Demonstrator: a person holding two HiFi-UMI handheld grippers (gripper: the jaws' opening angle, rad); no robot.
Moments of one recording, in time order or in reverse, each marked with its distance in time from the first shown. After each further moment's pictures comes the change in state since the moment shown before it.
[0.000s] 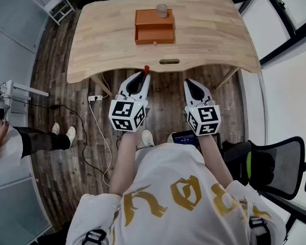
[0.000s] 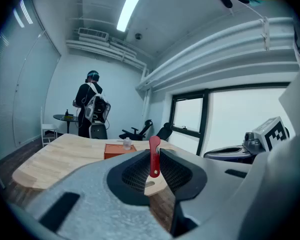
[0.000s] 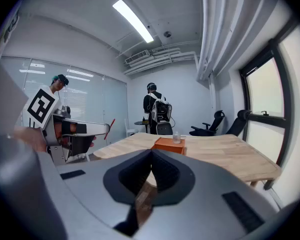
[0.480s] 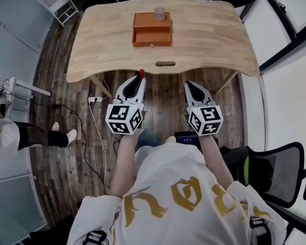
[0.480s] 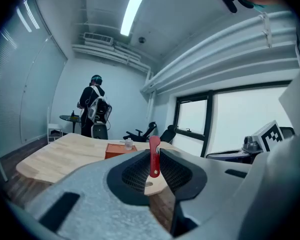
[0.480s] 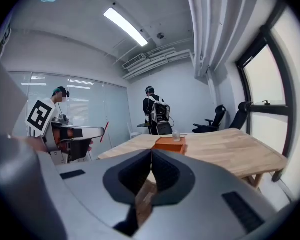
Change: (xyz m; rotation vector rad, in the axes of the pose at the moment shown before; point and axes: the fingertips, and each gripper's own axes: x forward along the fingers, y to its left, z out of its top) left arm -0.004 -0.029 -0.012 -0.028 -0.029 0.063; right arm -0.025 -0.035 -0.016 0.083 -0.015 0.056
